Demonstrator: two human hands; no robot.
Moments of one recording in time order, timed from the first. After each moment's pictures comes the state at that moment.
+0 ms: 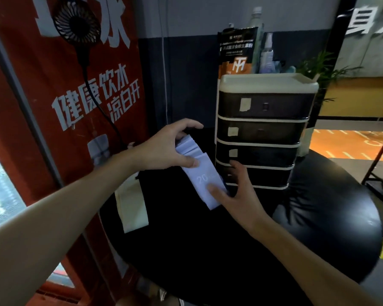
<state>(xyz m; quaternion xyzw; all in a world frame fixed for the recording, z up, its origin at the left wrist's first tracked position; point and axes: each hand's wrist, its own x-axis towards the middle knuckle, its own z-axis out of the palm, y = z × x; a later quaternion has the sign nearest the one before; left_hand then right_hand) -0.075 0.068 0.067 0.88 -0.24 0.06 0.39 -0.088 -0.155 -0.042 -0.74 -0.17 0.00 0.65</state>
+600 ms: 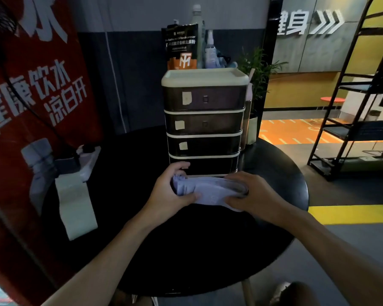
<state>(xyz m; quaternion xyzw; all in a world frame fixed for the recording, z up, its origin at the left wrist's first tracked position) -0.094 -0.046 -0.057 0.80 -0.18 0.10 0.56 -0.111 -0.294 -0.039 -0.88 -0.20 -0.06 0.42</state>
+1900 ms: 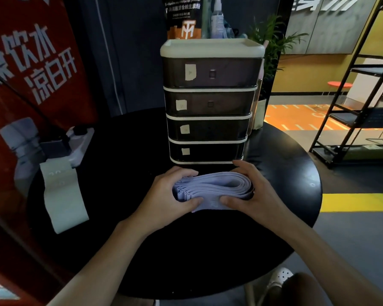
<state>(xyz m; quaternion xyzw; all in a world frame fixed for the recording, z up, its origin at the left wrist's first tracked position) -0.096 -0.040 -0.083 0.86 -0.22 0.11 0.45 -0.111 -0.282 -0.080 -0.83 -0.16 -0.08 0.52</state>
